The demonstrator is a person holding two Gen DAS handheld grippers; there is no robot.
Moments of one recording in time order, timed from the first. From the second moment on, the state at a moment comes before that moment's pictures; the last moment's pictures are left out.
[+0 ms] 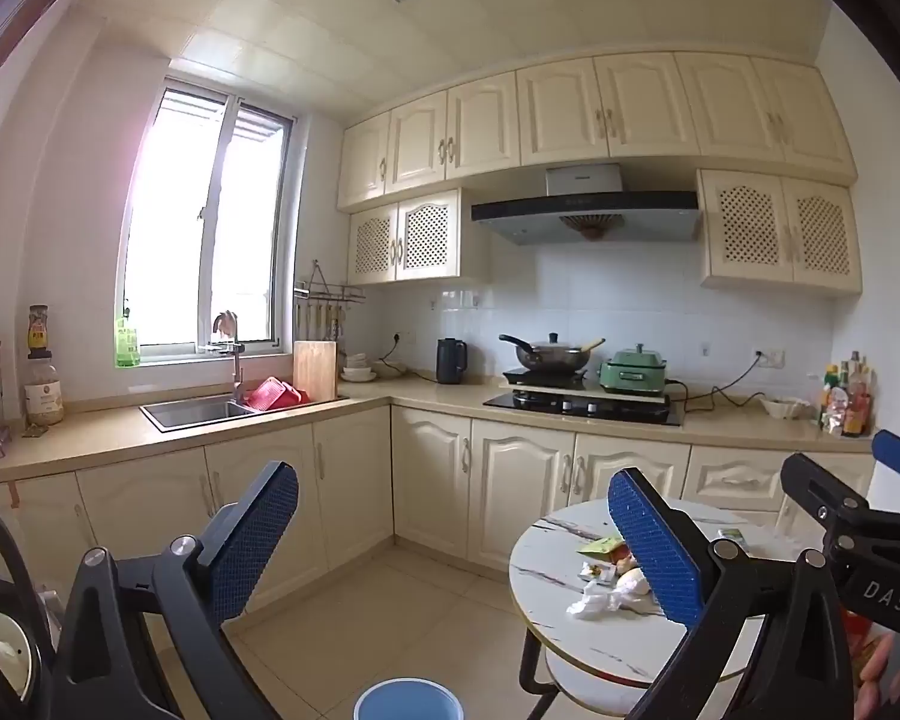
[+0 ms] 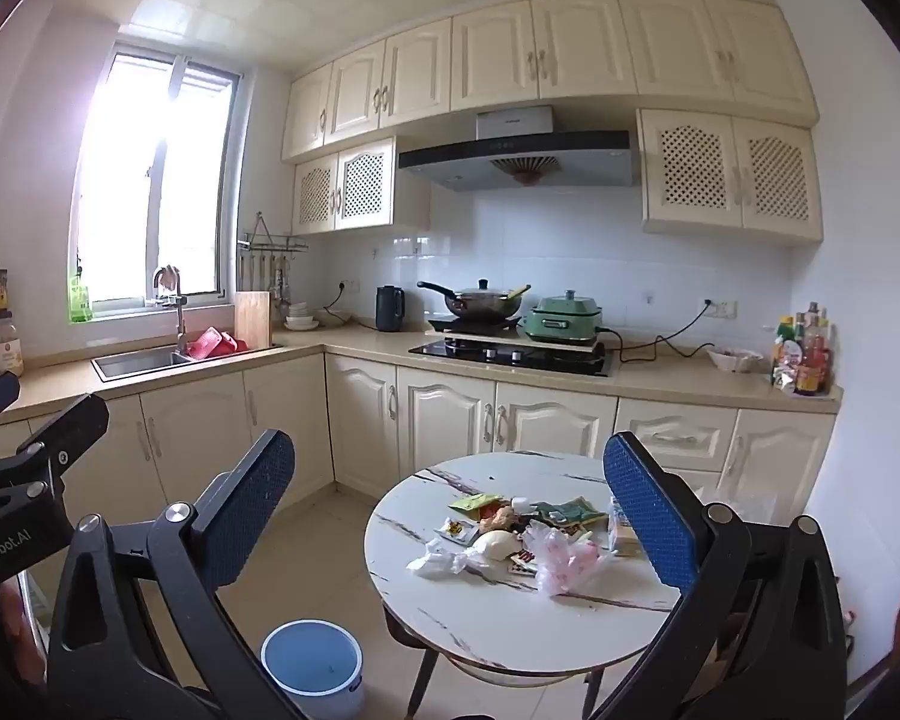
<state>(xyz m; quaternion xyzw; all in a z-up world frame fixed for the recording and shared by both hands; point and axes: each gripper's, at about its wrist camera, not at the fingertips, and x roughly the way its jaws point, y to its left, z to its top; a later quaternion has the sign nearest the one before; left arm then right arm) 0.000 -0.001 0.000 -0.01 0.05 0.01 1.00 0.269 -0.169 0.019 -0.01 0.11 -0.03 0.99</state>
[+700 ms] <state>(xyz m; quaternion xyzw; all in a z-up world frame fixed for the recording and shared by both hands) 0.005 0.000 -0.003 -0.01 0.05 0.01 1.00 0.272 -0.166 0.015 -0.01 0.11 -0.02 0.99</state>
